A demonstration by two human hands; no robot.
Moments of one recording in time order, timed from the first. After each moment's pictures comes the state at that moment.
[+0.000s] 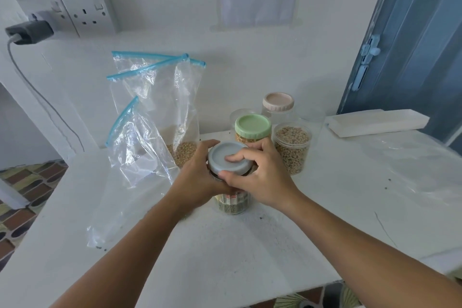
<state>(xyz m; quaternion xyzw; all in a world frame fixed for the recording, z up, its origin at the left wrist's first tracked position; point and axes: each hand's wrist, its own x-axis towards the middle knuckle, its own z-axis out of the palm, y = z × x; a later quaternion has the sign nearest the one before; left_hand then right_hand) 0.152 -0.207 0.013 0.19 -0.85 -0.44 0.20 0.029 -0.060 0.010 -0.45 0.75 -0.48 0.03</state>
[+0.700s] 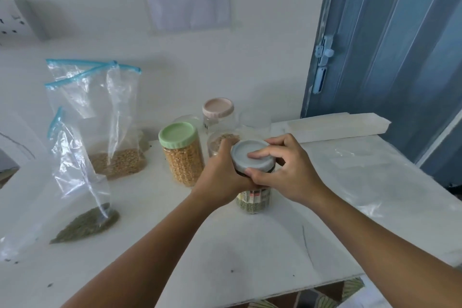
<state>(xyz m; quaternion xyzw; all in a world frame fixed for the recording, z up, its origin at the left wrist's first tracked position) -0.016 -0.040 0.024 0.21 -0.86 -0.42 0.19 -0.142 0.100 0.011 -0.44 0.74 -0.51 0.06</state>
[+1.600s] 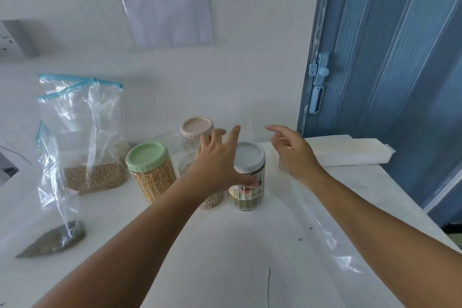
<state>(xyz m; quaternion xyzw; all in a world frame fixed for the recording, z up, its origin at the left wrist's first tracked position) -0.124 -0.031 0.068 0.27 -0.96 -0.10 0.06 -0.305 0.084 0.014 -0.41 0.74 -0.53 0.10</state>
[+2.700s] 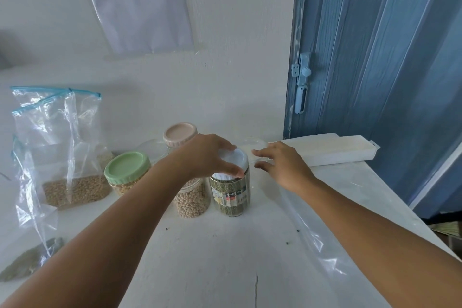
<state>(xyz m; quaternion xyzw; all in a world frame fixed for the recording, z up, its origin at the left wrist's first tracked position) -0.151 -0.054 0.094 0.24 -0.95 -0.18 0.00 -0.333 0.091 -0.014 -0.47 0.83 -0.30 0.04</state>
